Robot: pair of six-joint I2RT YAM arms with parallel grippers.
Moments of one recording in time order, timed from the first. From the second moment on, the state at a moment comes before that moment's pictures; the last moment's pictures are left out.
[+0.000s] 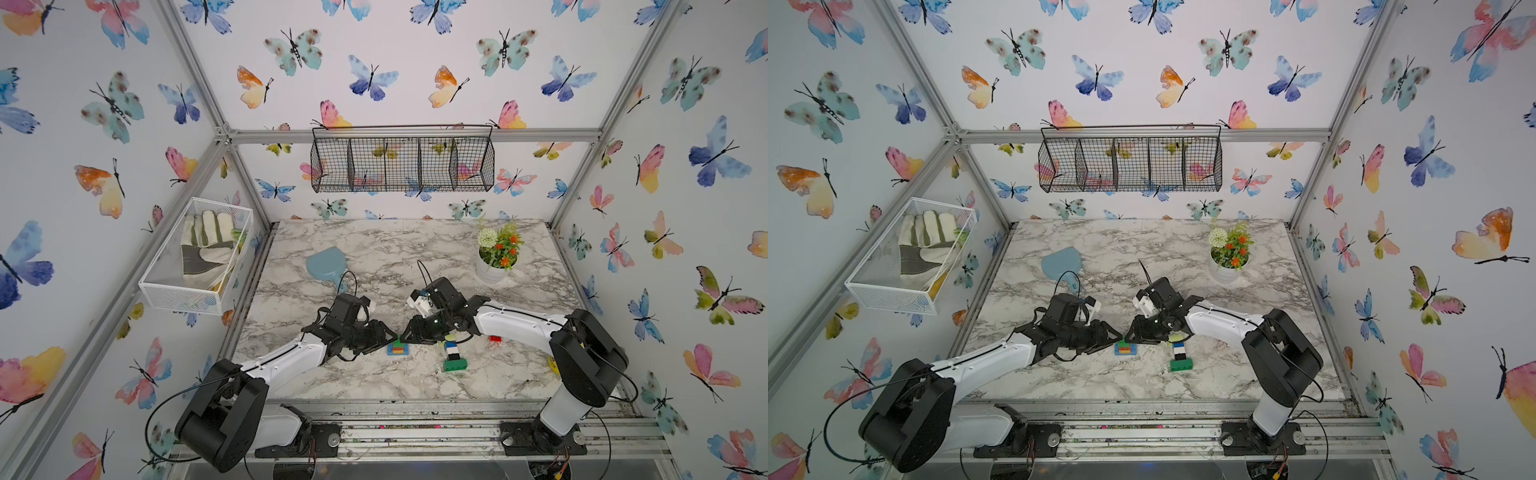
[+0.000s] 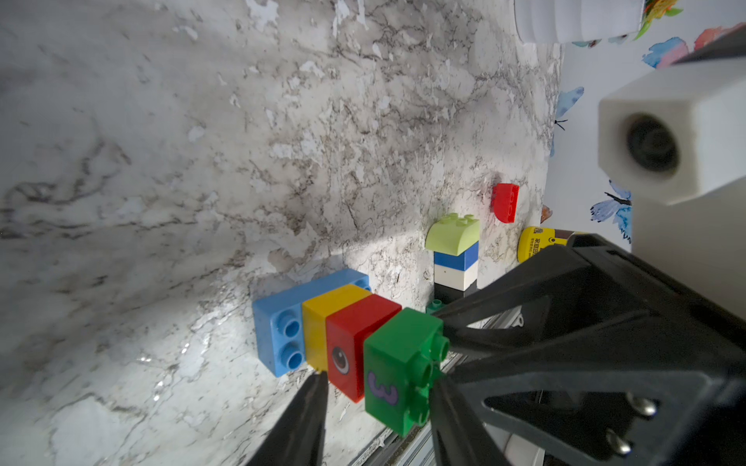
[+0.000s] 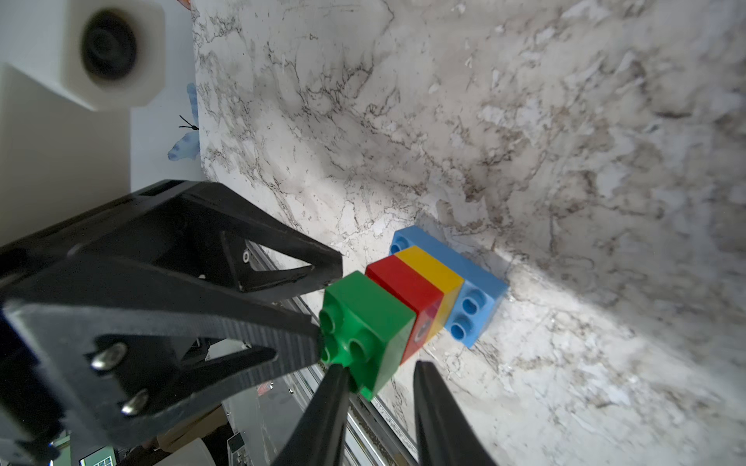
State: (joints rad) left arm -0.52 1.31 0.58 -0.11 0.57 -0.81; right arm 0.80 1.70 1.03 -0.33 -0.58 0.63
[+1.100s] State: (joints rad) left arm -0.52 1.34 0.60 -0.13 0.59 -0.74; right arm 0.82 1.72 1.10 -0.41 -0.50 0.61
